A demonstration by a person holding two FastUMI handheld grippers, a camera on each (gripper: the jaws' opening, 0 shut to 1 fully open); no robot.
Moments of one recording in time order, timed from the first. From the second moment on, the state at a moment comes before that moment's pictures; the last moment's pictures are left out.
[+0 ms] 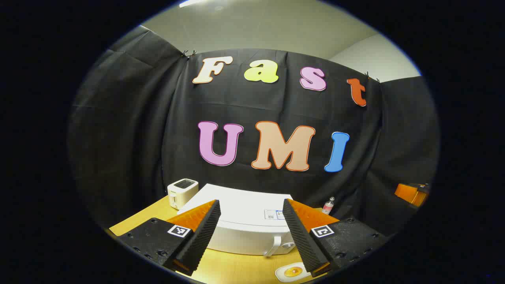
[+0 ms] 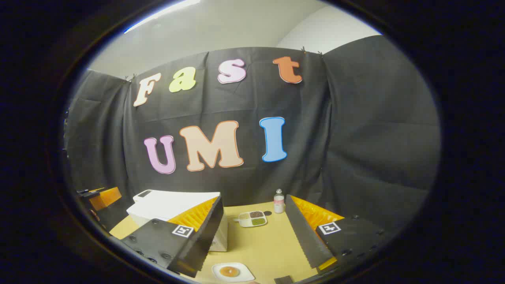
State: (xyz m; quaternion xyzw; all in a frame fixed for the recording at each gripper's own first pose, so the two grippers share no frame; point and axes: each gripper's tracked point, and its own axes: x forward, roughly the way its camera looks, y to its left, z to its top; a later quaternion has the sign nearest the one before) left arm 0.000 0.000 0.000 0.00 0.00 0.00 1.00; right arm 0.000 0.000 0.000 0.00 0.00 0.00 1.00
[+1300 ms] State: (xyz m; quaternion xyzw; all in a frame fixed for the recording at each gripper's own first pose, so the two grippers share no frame) left arm -0.019 -0.024 -0.128 0.01 0.15 -0.04 0.99; right arm -0.051 -0.051 -0.025 -0.03 0.03 -0.02 1.00
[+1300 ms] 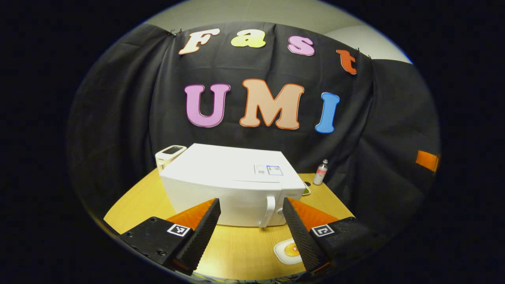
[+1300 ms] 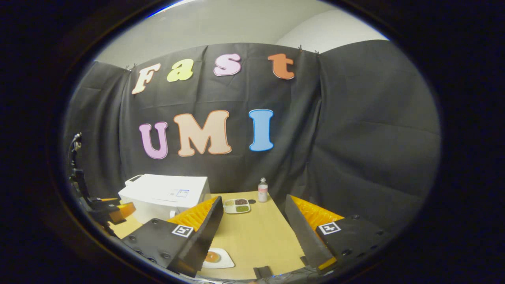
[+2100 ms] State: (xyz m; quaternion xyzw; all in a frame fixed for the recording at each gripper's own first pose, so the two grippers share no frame) left arm 0.059 -0.050 -0.299 0.02 0.27 -0.10 0.96; right arm -0.061 -0.067 -0.049 -0.03 0.06 -0.08 0.99
